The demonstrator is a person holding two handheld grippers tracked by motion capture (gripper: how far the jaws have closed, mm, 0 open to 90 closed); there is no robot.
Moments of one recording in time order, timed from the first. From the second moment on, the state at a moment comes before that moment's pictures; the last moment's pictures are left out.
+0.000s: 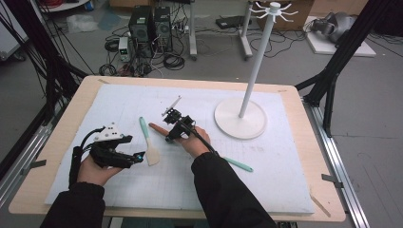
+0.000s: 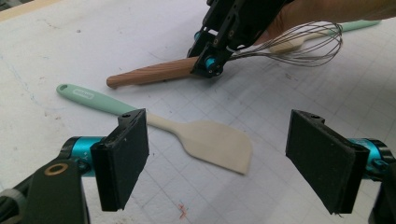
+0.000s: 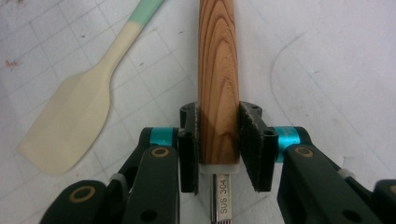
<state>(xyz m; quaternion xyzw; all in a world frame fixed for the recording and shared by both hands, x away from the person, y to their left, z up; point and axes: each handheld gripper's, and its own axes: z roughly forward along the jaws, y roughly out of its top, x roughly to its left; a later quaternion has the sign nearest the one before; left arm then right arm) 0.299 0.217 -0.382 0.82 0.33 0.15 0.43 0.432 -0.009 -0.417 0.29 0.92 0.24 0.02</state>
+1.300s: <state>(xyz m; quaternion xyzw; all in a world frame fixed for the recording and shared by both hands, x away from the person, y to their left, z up) 0.298 0.216 -0.381 0.82 0.32 0.15 0.44 0.401 -0.087 -0.352 0.28 0.88 0.40 -0.01</state>
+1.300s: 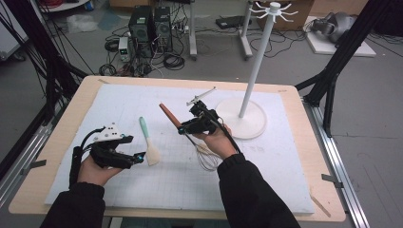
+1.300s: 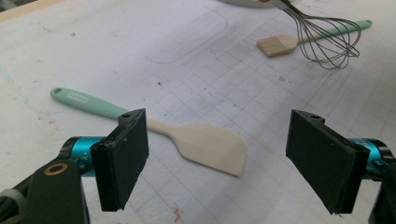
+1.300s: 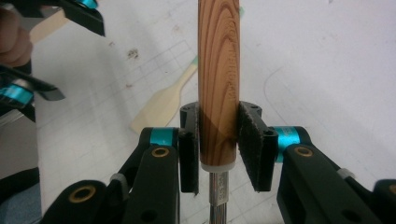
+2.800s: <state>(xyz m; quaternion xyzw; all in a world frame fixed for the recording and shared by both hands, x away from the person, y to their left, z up) 0.299 0.192 -0.370 0.83 0.29 0.13 0.46 0.366 -0.136 -0.331 0.23 0.84 0.49 0.00</state>
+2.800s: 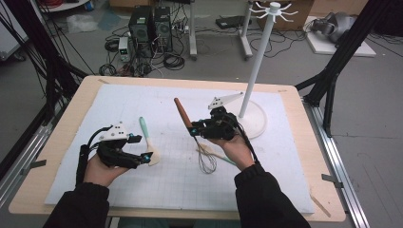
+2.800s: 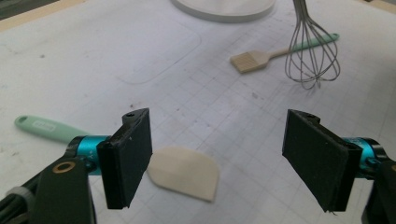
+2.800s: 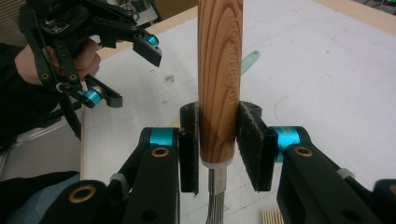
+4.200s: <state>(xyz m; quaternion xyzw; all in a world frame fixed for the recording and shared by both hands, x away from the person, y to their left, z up) 0.322 0.127 -0.292 0.81 0.20 0.06 0.55 0.332 -0.135 -0.327 0.15 0.83 0.53 0.04</state>
